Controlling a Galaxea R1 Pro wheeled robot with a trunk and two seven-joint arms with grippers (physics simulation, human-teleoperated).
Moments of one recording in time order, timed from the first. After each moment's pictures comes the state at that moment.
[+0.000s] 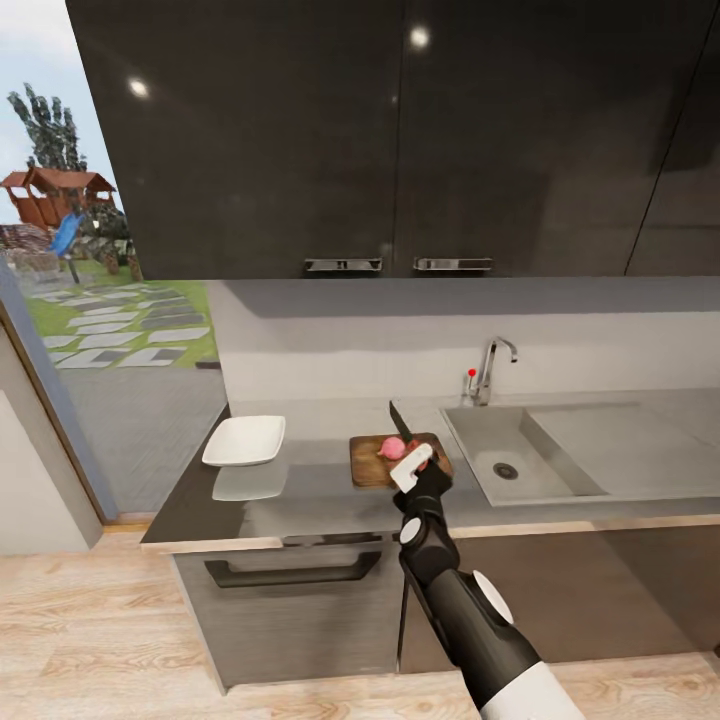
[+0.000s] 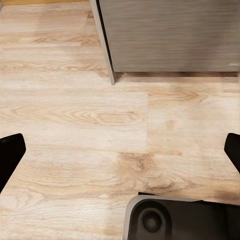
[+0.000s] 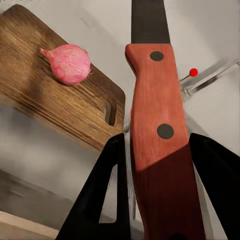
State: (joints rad) left arm 0.37 0.06 -0.26 -0.54 0.17 -0.80 0.31; right arm -0.51 0.17 0.37 -1.20 0.73 0.66 -0.11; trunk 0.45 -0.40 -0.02
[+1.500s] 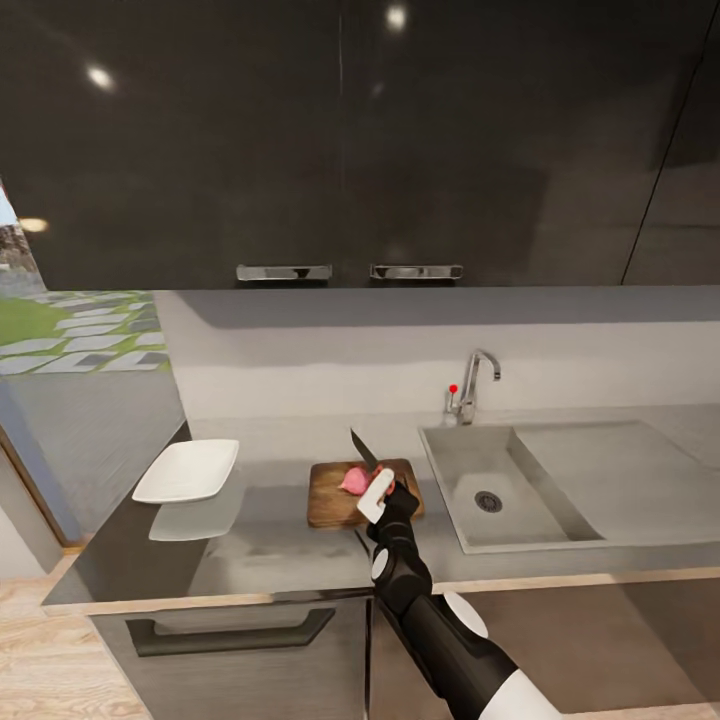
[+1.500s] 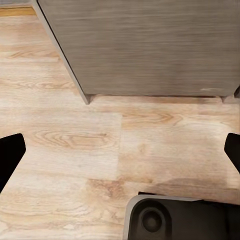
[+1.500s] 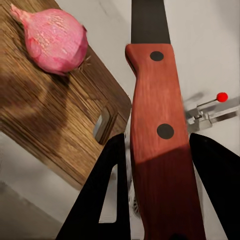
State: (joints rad) left arm 0.37 0.06 -0.26 -0.53 0.17 -0.80 0.31; right arm -0.51 0.17 0.55 -1.08 0.73 0.65 -0.10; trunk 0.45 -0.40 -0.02
